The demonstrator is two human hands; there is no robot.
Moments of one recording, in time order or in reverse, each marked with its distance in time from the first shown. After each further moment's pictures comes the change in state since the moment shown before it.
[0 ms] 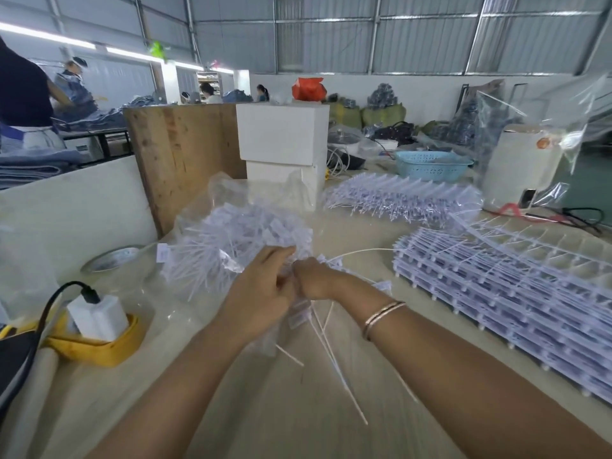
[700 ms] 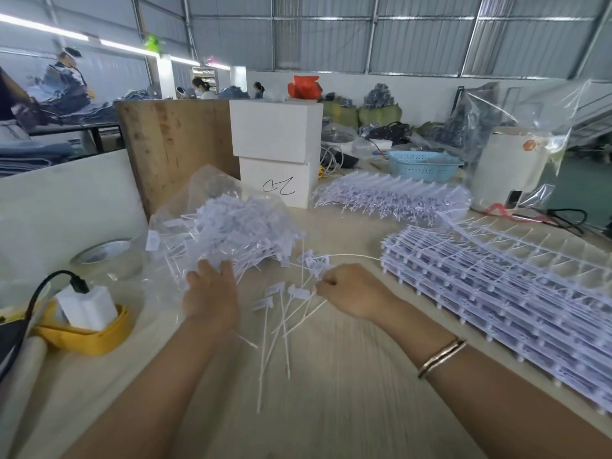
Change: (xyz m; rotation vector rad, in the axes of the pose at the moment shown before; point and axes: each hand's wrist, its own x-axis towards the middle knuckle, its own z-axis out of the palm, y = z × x) left_hand -0.005 -0.041 0.009 0.691 -0.113 -0.520; right_hand -0.069 0.040 -0.005 0.032 0.192 0.057
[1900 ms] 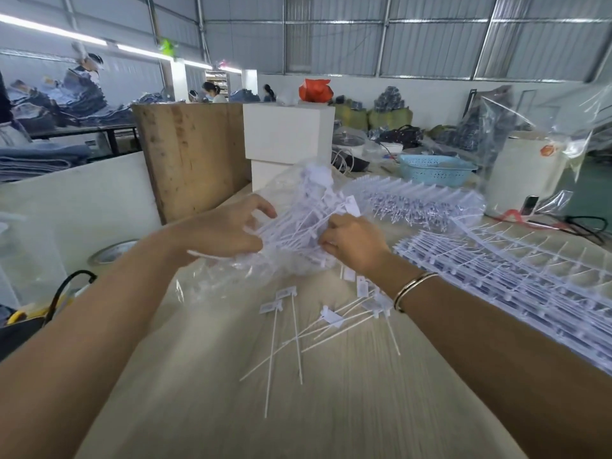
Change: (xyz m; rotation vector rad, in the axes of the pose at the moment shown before) left_hand 0.020 -0.015 -0.120 -0.631 -0.312 0.489; right_hand 0.078 0.006 -0.028 -0.583 0.307 -0.376
